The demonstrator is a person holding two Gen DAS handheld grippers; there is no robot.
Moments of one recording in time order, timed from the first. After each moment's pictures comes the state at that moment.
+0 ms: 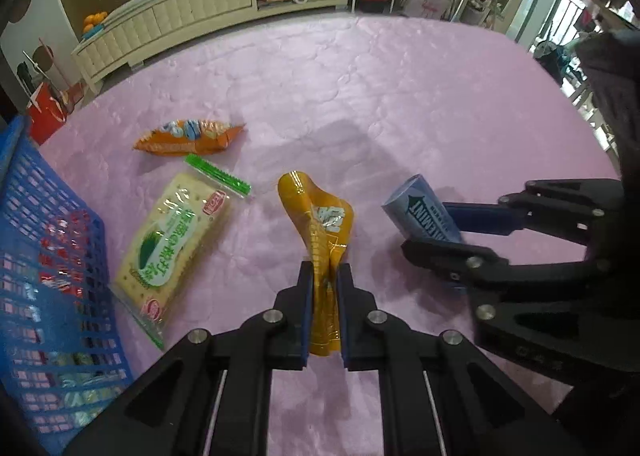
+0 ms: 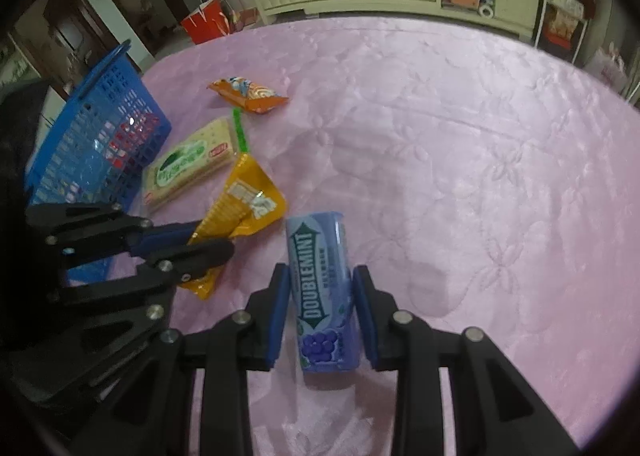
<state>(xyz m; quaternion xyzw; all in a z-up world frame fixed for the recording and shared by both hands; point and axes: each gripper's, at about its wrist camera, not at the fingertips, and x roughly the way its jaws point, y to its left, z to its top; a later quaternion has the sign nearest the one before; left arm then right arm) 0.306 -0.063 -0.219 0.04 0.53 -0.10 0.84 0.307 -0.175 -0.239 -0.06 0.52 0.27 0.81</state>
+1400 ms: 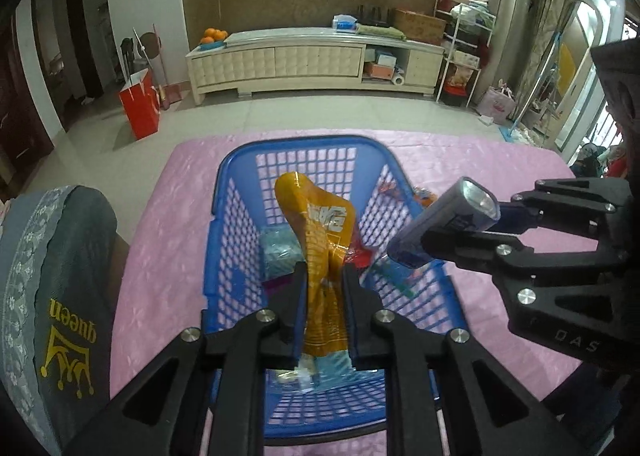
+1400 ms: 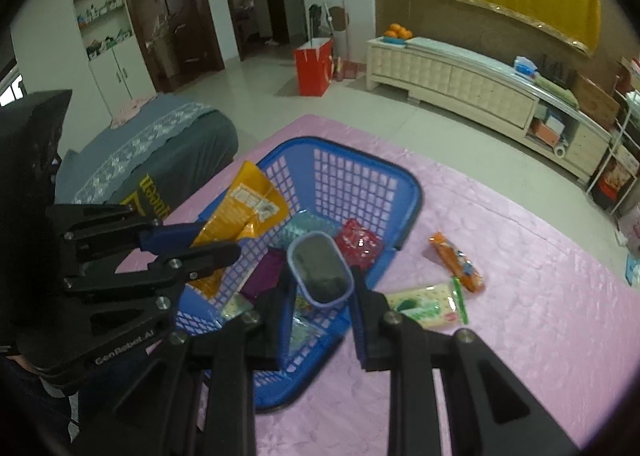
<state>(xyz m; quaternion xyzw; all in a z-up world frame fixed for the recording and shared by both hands) 0.179 0.167 -0.110 -0.04 0.42 0.03 0.90 0.218 0.031 -0.114 -0.16 0.39 0.40 0.82</state>
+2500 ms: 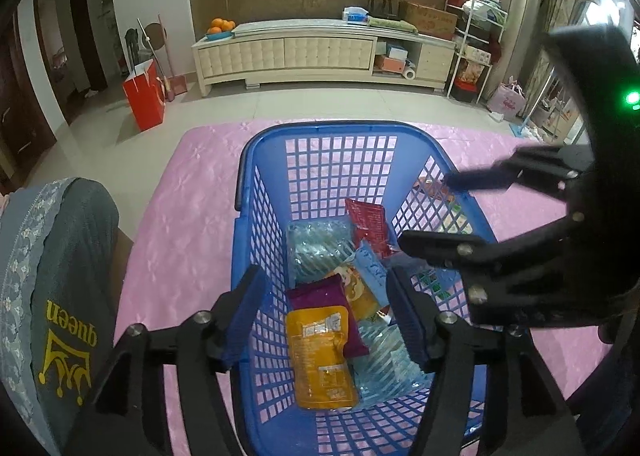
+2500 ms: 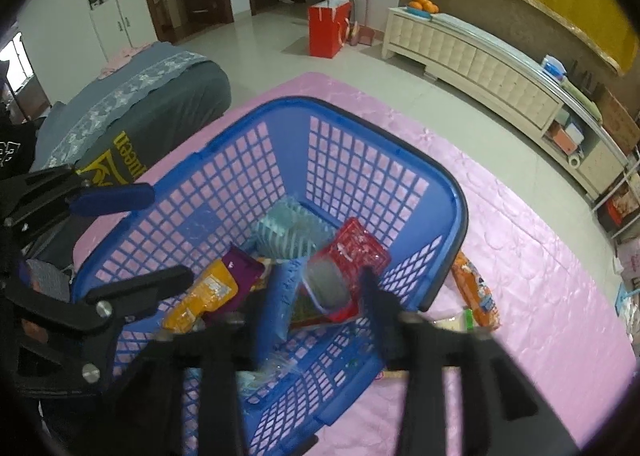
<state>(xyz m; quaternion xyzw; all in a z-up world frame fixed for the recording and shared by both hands) 0.192 0.197 -0.132 -0.04 0.43 0.03 0.90 0.254 0.081 -0.148 -0.22 0.40 0.40 0.79</state>
